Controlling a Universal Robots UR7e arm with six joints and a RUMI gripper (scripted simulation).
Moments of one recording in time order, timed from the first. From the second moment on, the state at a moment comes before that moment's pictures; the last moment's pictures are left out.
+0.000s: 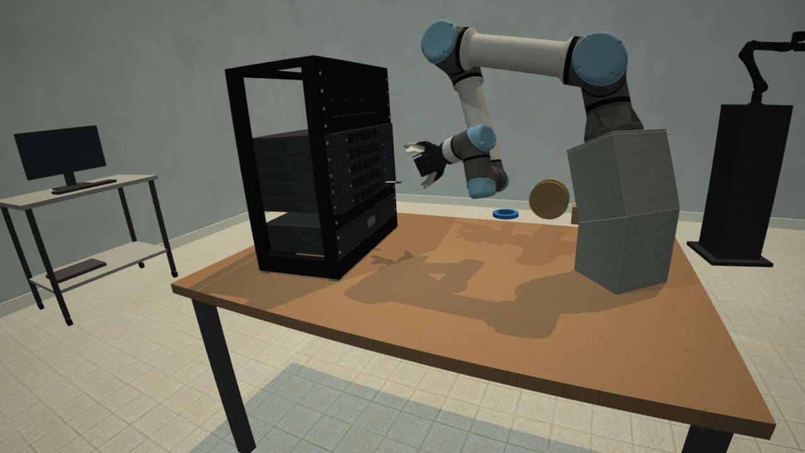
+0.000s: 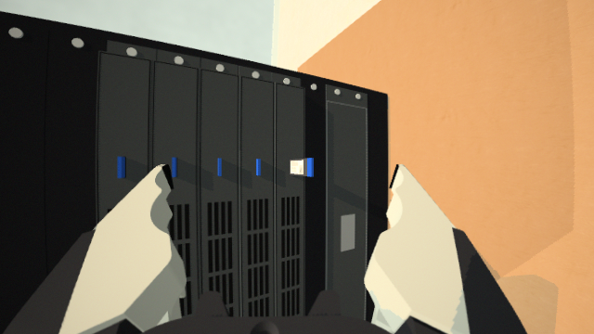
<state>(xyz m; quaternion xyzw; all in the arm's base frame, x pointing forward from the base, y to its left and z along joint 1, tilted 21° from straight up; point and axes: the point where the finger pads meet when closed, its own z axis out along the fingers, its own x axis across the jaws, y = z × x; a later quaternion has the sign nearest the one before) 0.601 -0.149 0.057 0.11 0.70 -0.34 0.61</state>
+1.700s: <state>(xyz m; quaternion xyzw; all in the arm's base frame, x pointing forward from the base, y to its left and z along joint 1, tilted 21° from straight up) 0.628 -0.153 0.050 0.10 0.71 -0.34 0.61</state>
